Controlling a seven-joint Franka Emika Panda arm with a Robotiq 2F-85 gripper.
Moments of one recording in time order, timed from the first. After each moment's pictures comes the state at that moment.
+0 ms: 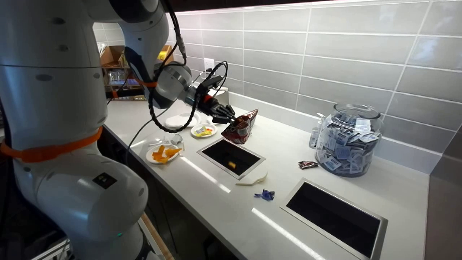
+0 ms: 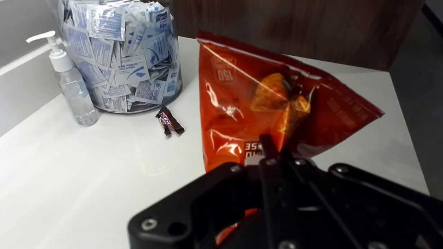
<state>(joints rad) 0.34 0.17 0.37 -2.23 -1.13 1.60 -0.67</state>
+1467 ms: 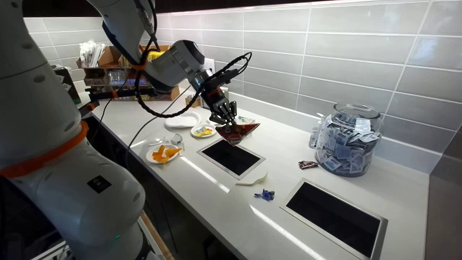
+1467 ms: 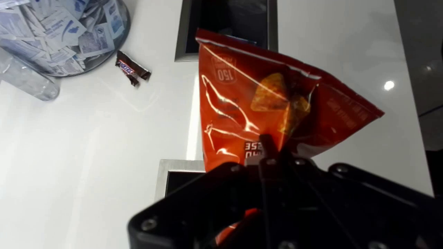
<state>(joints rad) 0.26 -0.15 0.25 -2.39 -0.73 1.98 -0.72</state>
